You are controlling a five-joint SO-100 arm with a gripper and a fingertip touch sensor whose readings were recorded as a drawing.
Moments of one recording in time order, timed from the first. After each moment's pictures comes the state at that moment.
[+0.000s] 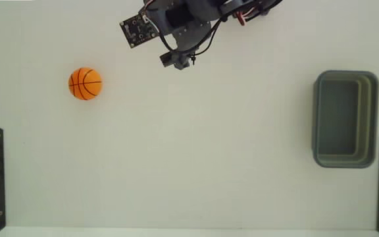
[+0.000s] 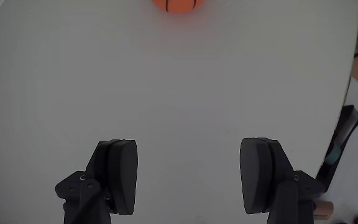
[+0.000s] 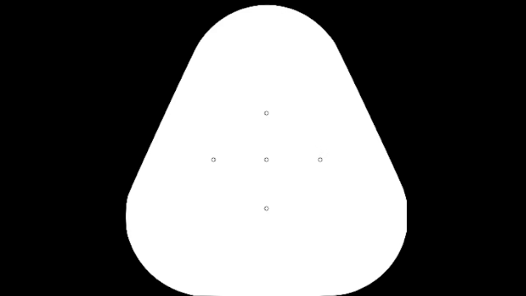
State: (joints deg) arm 61.3 140.4 114.6 82.2 -0.3
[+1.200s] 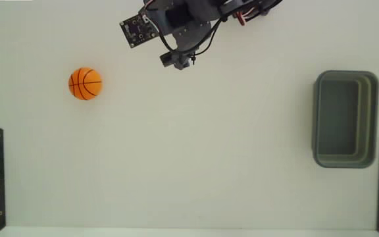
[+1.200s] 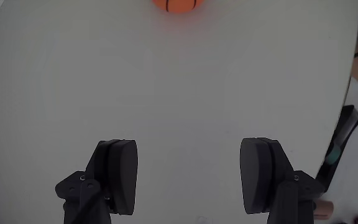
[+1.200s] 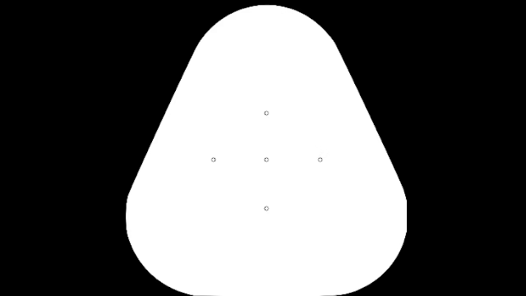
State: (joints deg) arm 61.3 140.4 114.6 82.2 -0.3
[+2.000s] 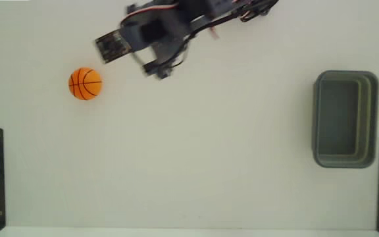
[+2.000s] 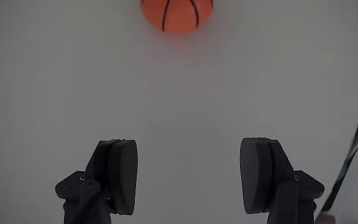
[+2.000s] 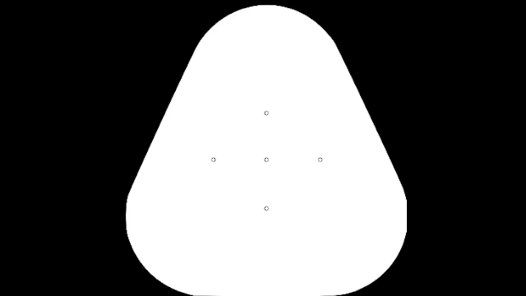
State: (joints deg) arm 61.4 119.7 111.1 67.4 -0.2
